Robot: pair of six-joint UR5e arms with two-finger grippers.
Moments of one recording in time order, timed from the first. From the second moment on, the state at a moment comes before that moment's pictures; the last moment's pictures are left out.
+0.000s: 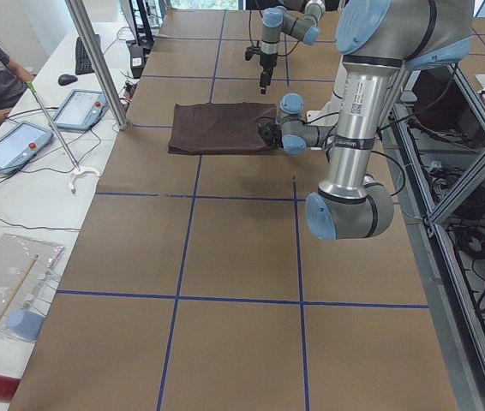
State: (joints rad) left arm -0.28 -1.85 -1.89 -2.12 -1.71 -2.05; right arm 0.35 -1.16 2.02 -1.54 1.77 1.70
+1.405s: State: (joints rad) left arm -0.28 -1.86 -1.91 -2.10 -1.71 -2.04; right arm 0.28 -1.15 1.85 -1.54 1.67 1.86
